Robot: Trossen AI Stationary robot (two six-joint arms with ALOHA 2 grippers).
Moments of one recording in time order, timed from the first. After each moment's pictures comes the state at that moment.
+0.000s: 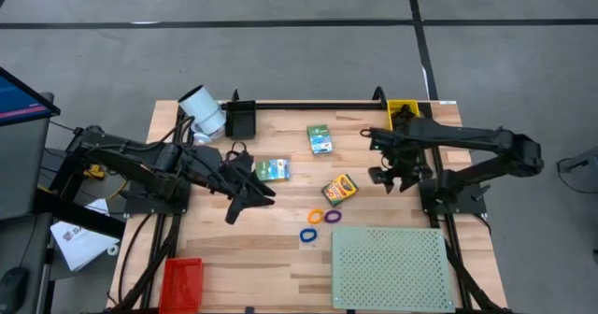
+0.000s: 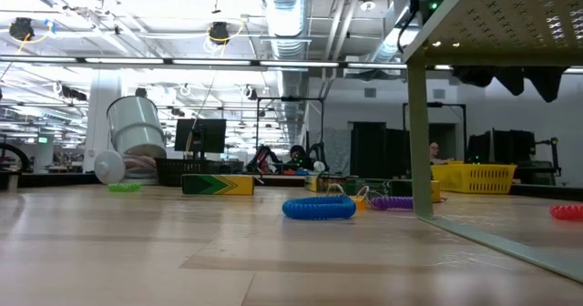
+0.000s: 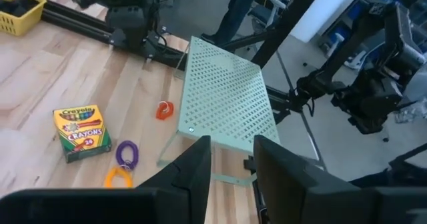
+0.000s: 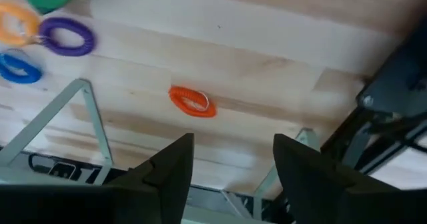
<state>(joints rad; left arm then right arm) -0.26 1.15 1.13 -0.32 -0.04 -0.49 -0.30 1.25 0.96 -1.35 -0.43 1.07</state>
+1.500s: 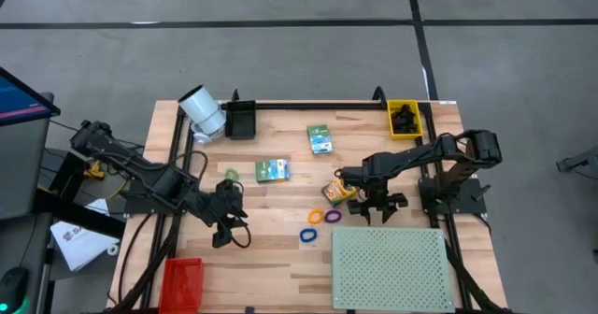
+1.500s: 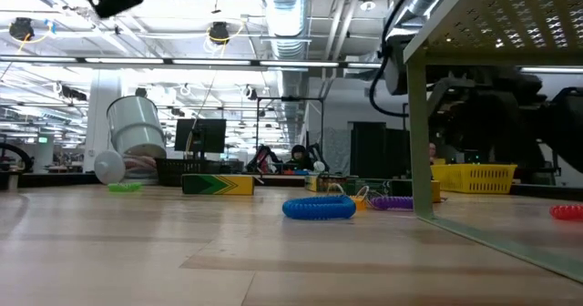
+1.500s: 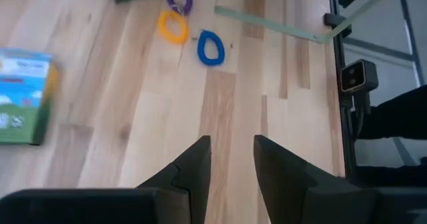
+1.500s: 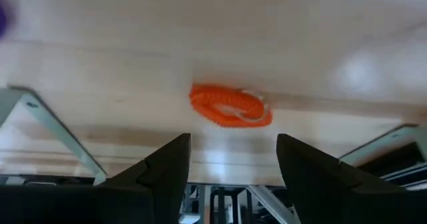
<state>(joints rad) -0.51 1.13 0.96 -0.68 -0.24 -0.61 -0.03 1.64 0.84 -0.88 -0.64 1.35</state>
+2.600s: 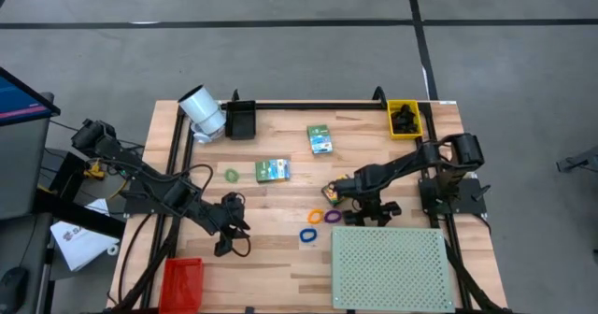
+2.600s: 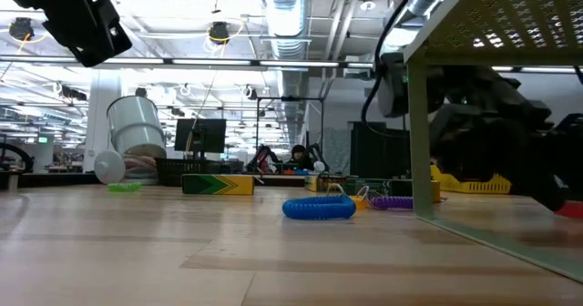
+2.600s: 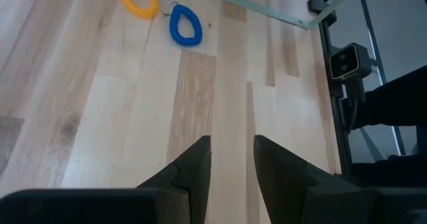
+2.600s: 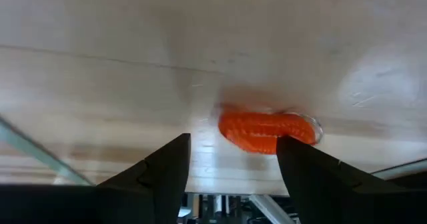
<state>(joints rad) -0.55 1.13 0.69 -0.33 -0.20 -0.64 0.05 1.79 0.85 -0.73 -0.68 1.37</state>
